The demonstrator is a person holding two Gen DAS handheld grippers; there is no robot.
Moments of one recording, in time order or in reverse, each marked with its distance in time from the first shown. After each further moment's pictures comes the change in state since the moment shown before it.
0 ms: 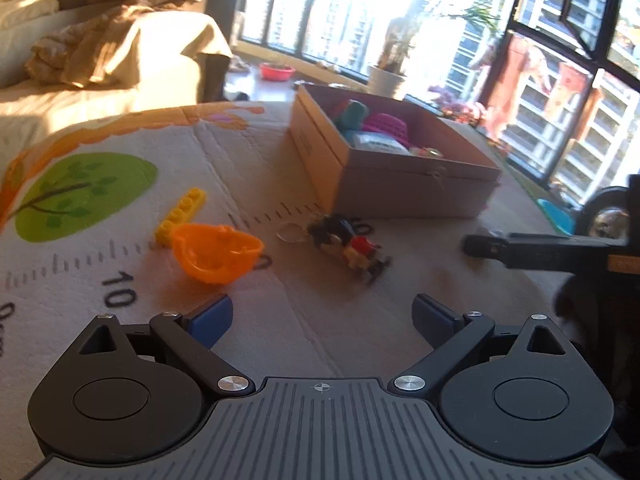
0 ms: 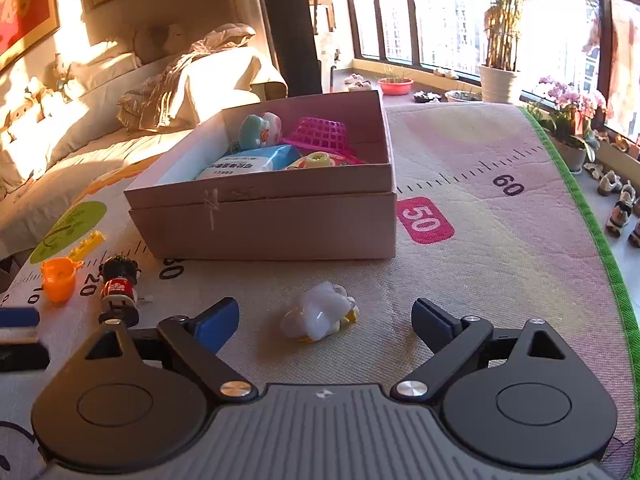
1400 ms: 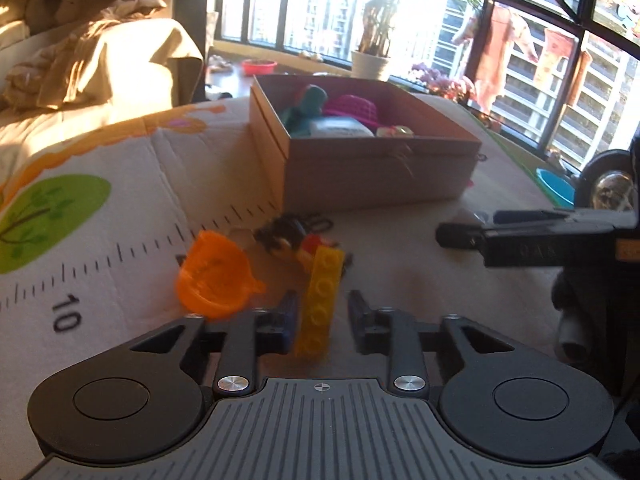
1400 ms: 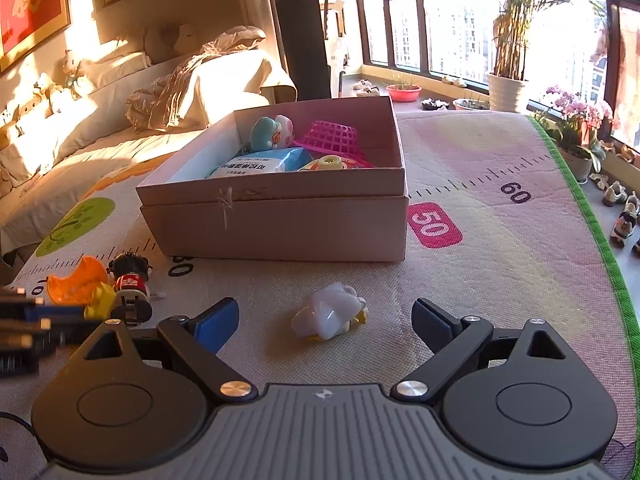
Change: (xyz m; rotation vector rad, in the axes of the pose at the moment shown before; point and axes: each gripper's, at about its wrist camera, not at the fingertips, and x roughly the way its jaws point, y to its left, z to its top) left arm 0.019 -0.045 -0.004 0.105 0.043 -0.029; right arm -0.002 0.005 -0.002 -0.020 -0.013 0.012
